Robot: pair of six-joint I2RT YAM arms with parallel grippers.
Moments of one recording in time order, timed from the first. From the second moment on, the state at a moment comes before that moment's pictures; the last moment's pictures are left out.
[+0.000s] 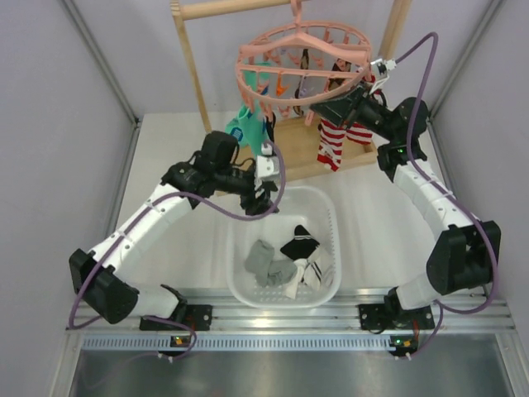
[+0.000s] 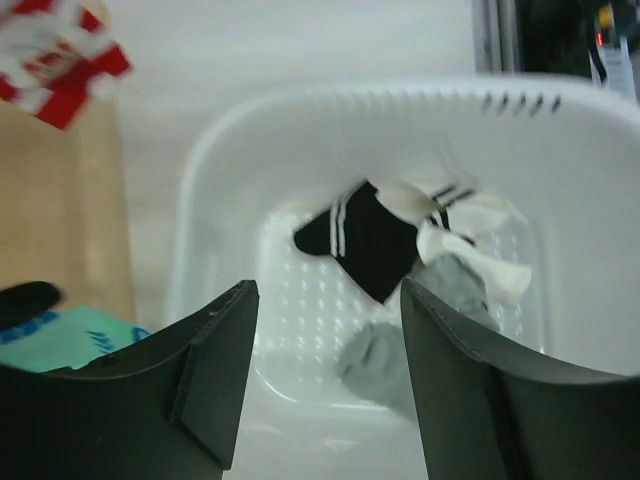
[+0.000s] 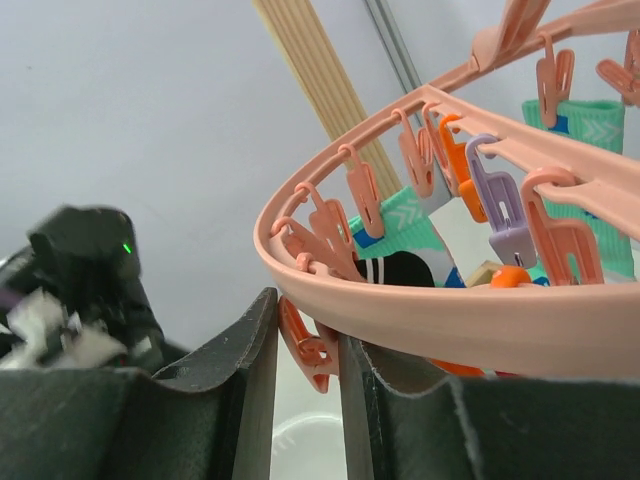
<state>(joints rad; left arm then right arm) -0.59 1.36 1.41 -0.63 0.78 0.48 0.22 1.49 1.28 0.64 -0.84 0.81</state>
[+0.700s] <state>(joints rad) -0.78 1.69 1.12 -0.53 0.76 1.33 0.20 1.53 1.28 0.62 -0.85 0.81</state>
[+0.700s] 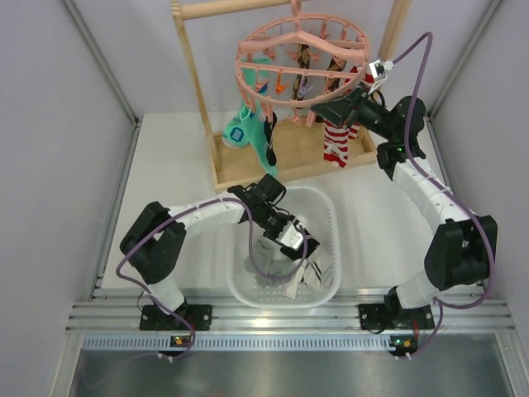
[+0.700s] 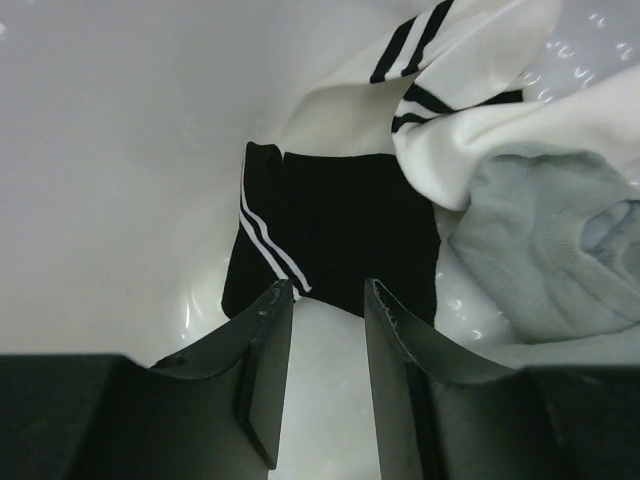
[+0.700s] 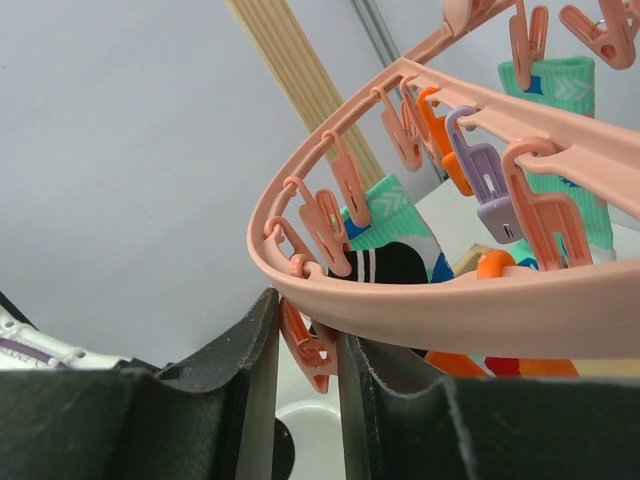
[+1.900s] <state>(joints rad) -0.81 1.84 1.20 -0.50 0.71 1.57 0.16 1.53 1.28 0.63 -0.87 0.83</state>
